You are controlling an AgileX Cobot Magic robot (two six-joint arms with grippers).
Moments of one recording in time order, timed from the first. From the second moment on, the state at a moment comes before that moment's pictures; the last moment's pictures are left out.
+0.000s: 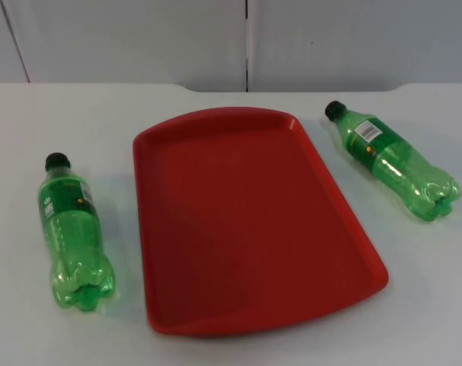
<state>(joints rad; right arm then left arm) 0.17 0.00 -0.52 0.00 1.08 0.01 0.01 0.64 -0.69 -0.01 0.80 0.03</state>
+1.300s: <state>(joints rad) 0.17 0.00 -0.52 0.00 1.08 0.01 0.01 1.36 -1.29 -0.22 0.95 0.02</state>
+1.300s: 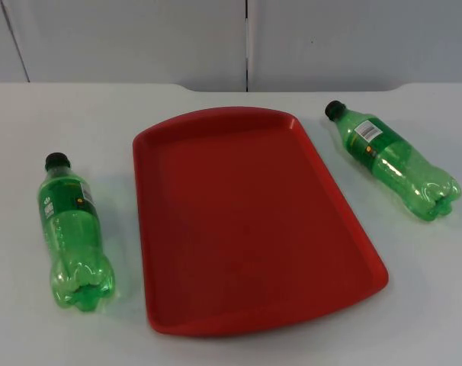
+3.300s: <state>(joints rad) 0.17 0.00 -0.52 0.00 1.08 0.01 -0.14 2.16 -1.45 0.08 0.84 -0.59</state>
